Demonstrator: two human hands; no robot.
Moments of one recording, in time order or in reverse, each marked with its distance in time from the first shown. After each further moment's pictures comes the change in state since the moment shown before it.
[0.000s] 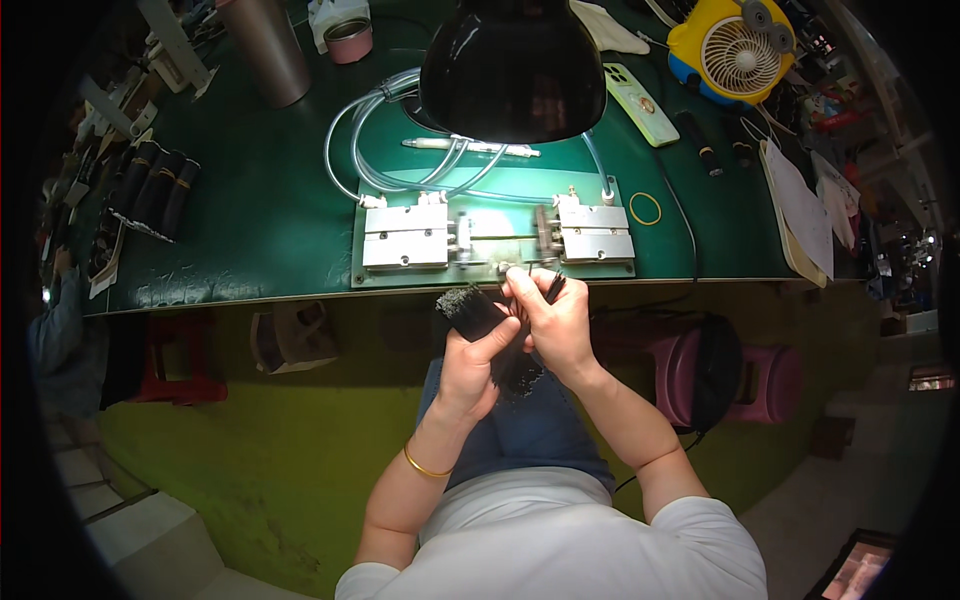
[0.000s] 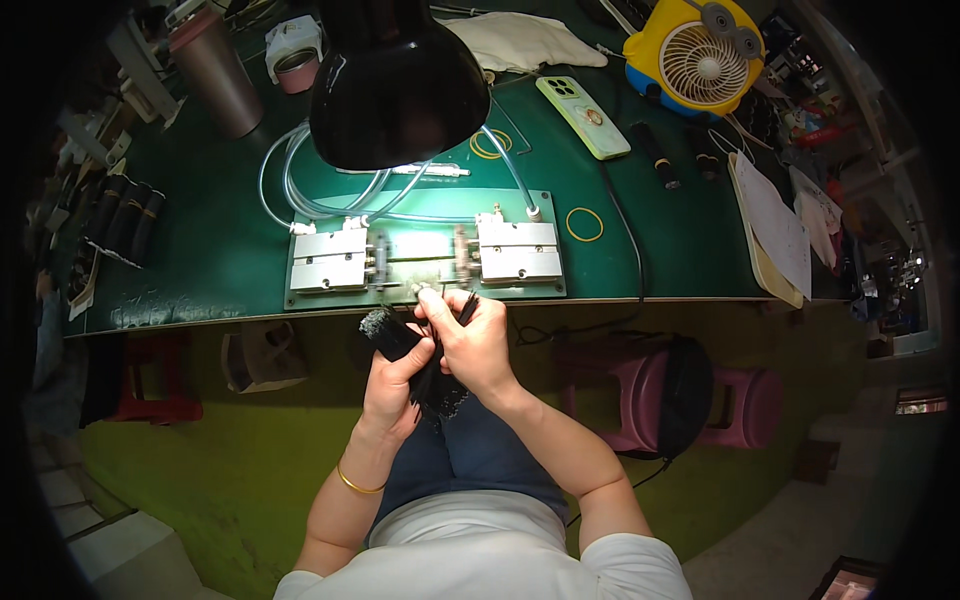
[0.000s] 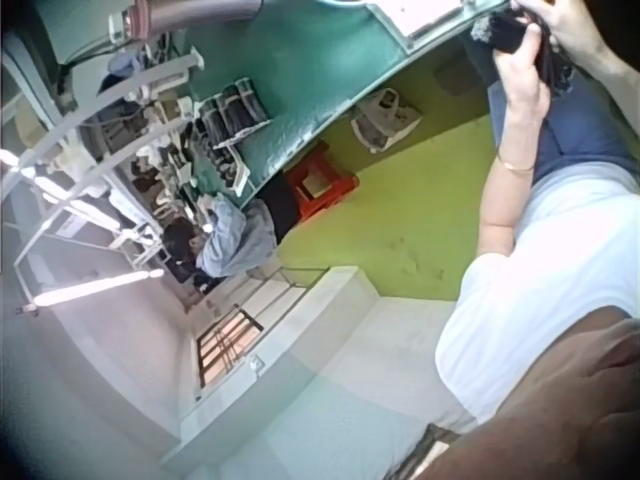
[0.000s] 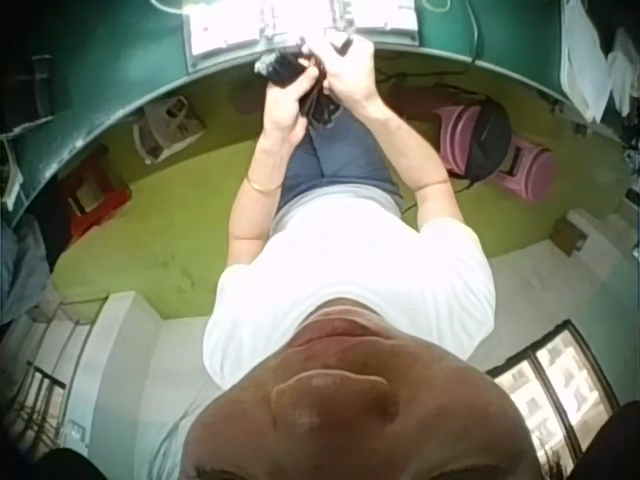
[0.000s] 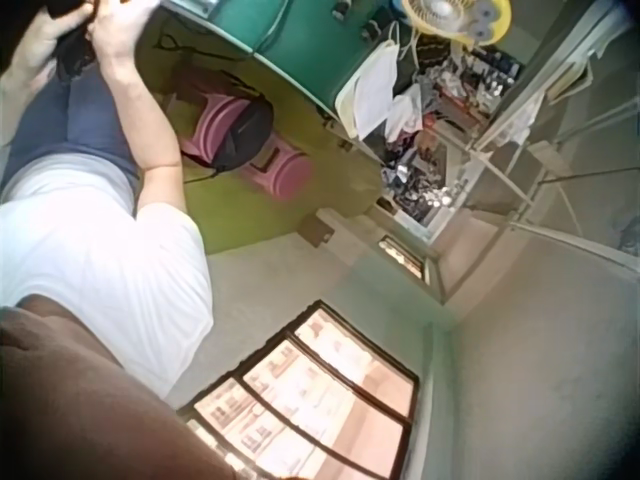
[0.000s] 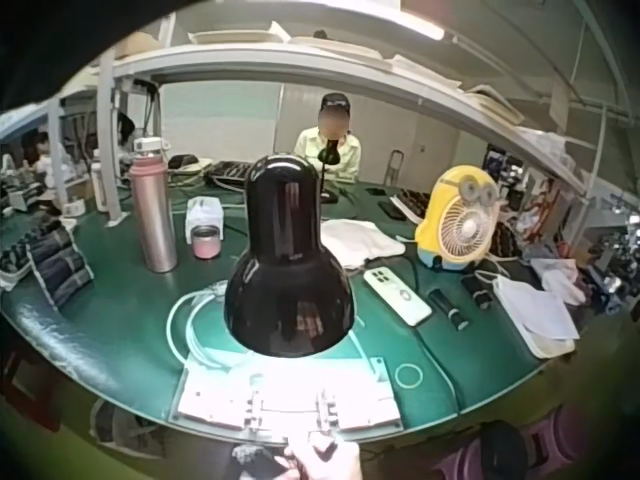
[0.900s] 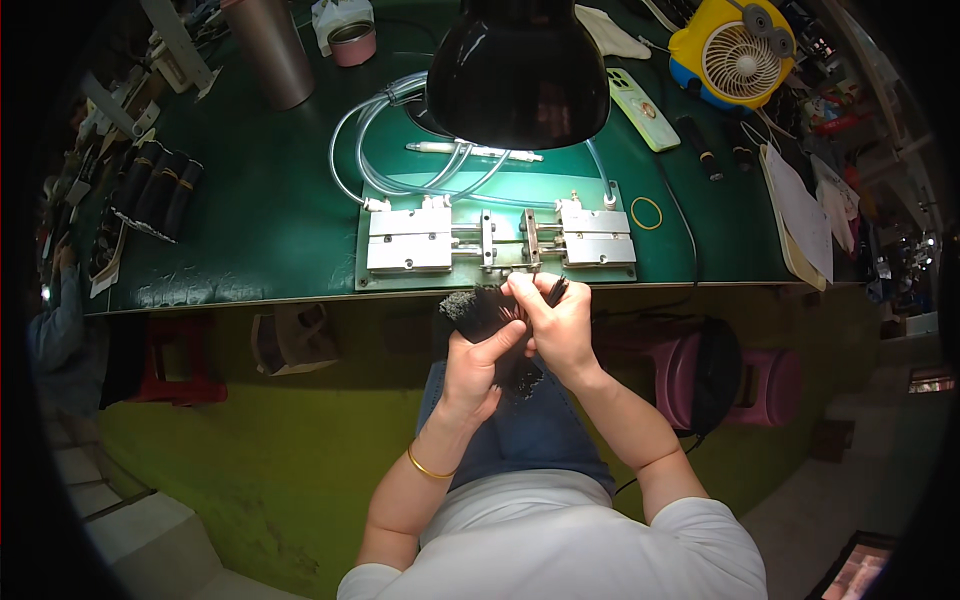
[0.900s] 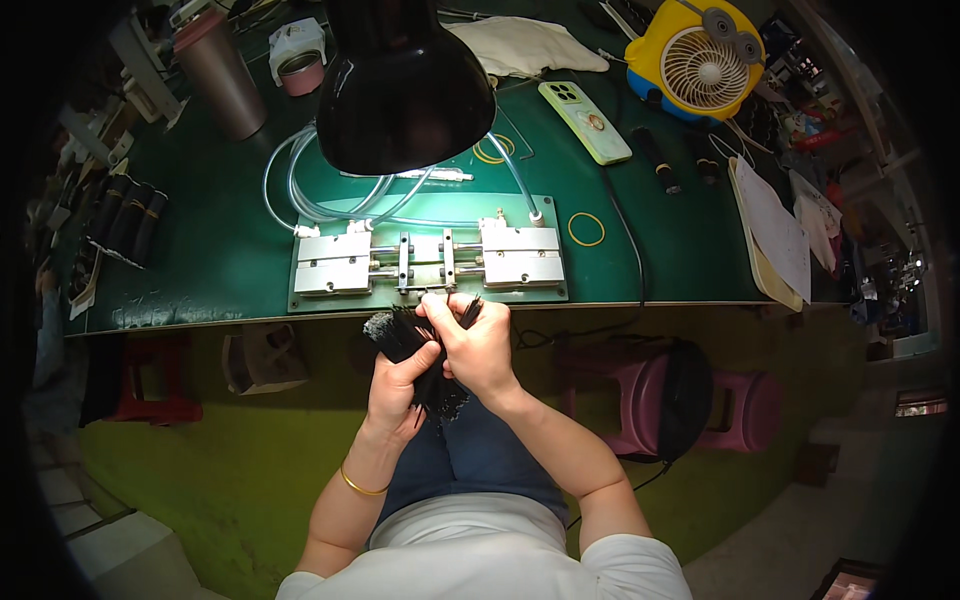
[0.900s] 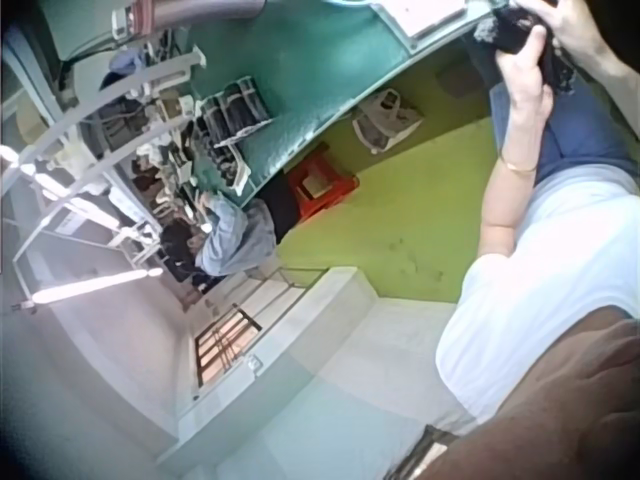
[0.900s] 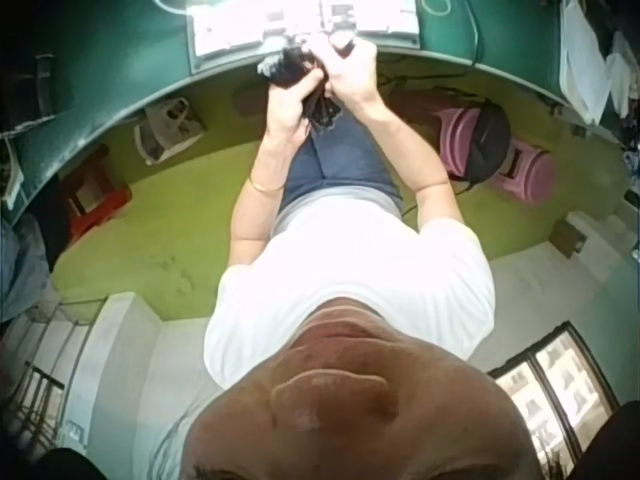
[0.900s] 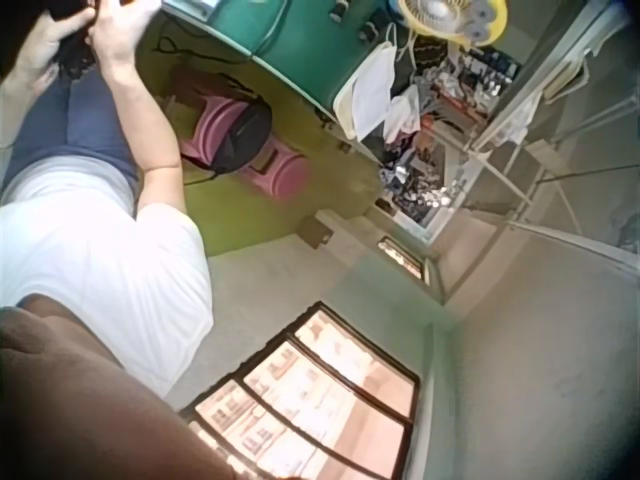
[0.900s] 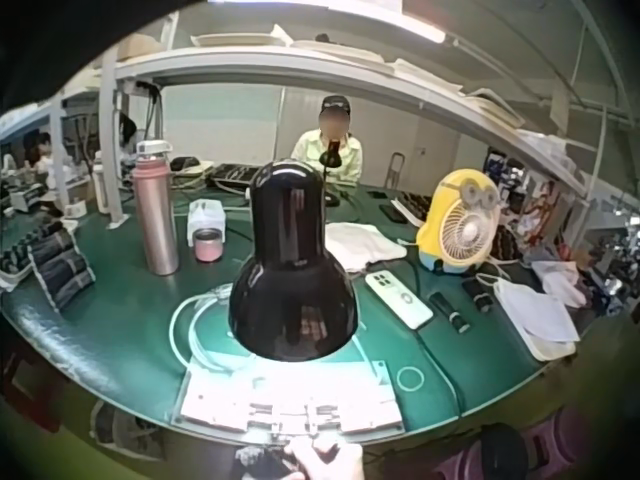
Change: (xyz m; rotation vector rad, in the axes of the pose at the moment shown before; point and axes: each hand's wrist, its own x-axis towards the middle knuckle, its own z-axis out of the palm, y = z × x) left_hand 0.000 0.000 0.002 0.004 0.018 0.004; right_hand -0.001 -0.004 0.003 -0.083 0.032 -0.023
